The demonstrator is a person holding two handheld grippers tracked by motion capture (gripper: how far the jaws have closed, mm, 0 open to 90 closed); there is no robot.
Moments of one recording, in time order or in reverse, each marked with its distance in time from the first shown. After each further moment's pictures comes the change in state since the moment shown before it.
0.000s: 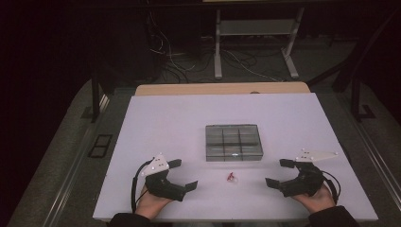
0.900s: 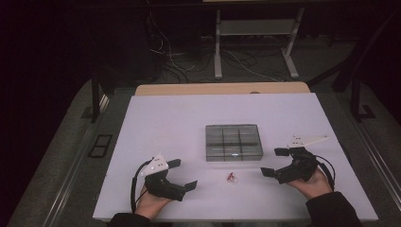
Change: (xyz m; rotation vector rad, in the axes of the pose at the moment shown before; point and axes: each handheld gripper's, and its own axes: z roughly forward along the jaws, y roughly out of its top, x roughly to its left) left arm 0.001 0.000 -0.001 -0.003 0.006 -0.001; right arm -0.008 0.038 0.011 0.064 0.017 -0.042
